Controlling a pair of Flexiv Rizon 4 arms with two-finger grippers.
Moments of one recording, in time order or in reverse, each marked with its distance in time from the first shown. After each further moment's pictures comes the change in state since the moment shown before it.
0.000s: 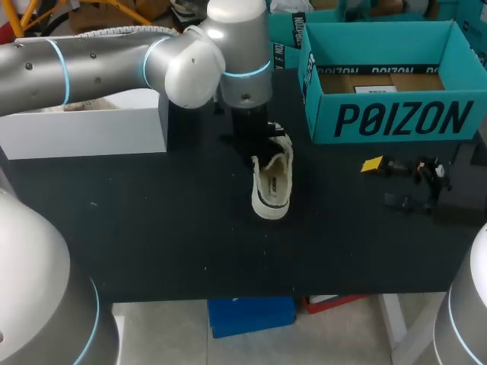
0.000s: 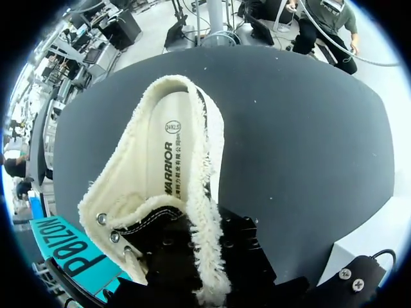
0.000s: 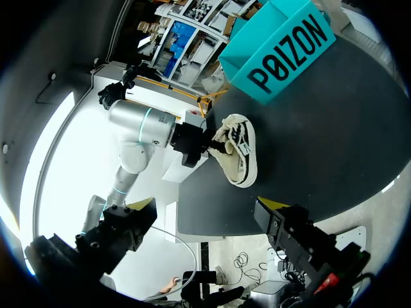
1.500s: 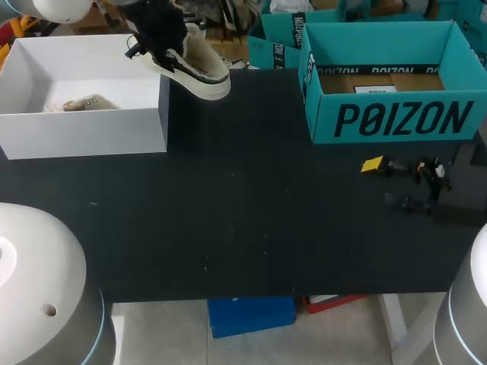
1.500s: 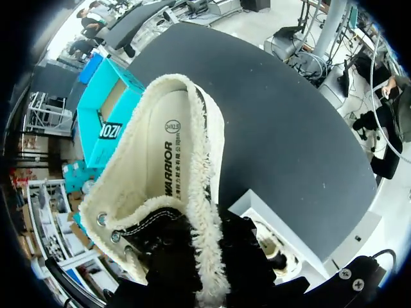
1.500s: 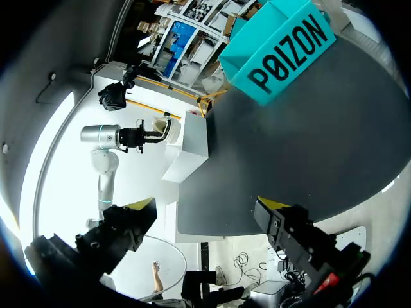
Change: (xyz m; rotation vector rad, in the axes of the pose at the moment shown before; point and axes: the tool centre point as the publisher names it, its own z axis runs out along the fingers) left arm 0.167 0.093 -0.212 -0.220 -0.210 -0.817; right arm 0.000 0.000 0.000 0.000 0.000 0.000
